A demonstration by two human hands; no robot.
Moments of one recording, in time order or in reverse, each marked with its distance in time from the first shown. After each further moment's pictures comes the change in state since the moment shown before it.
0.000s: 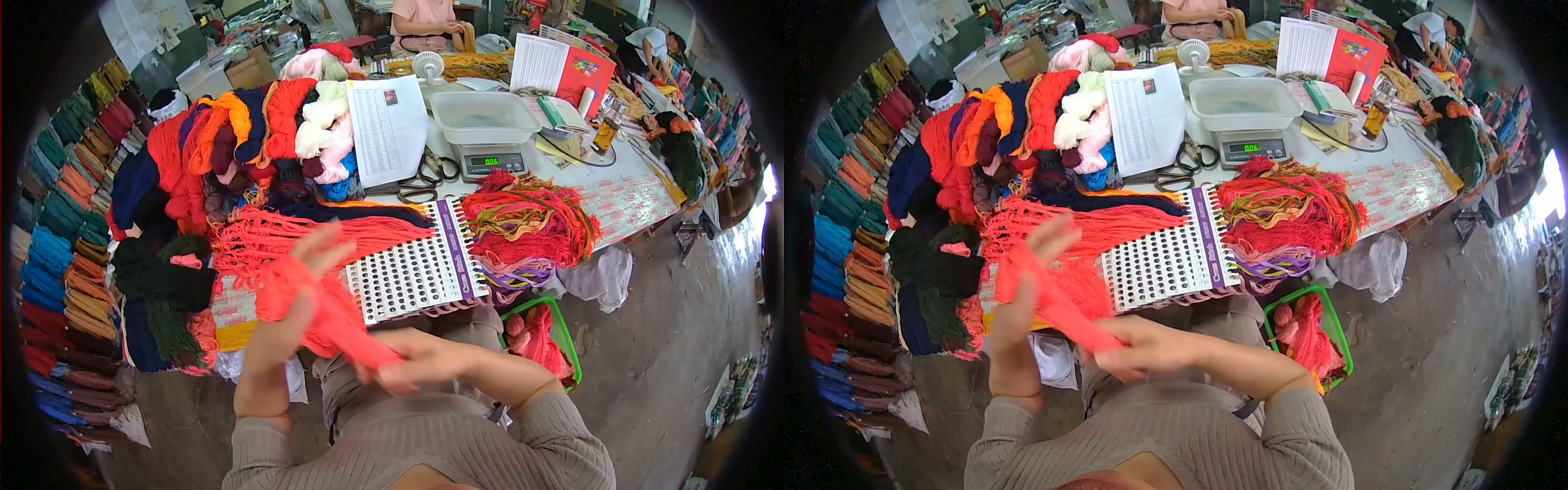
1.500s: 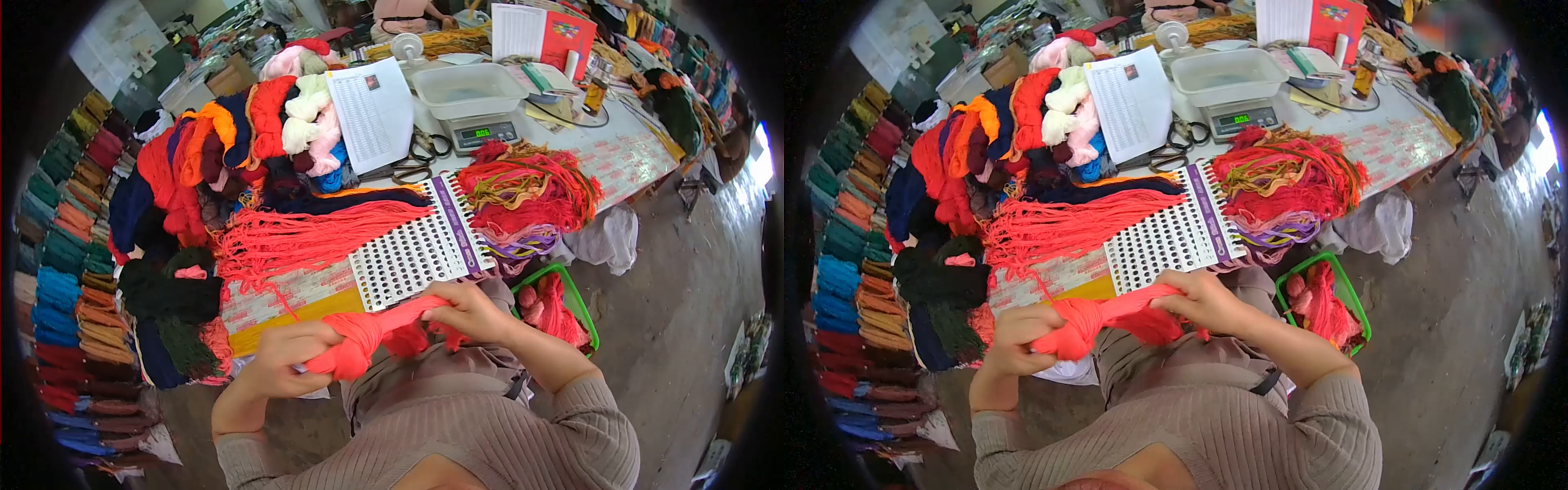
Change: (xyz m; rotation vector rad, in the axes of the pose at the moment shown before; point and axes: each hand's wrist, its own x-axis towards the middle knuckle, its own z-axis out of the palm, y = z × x) left_hand -0.048 -0.015 -0.028 0.305 -0.398 0.272; right_hand -0.044 0.032 -0.031 -0.670 0.657 -0.050
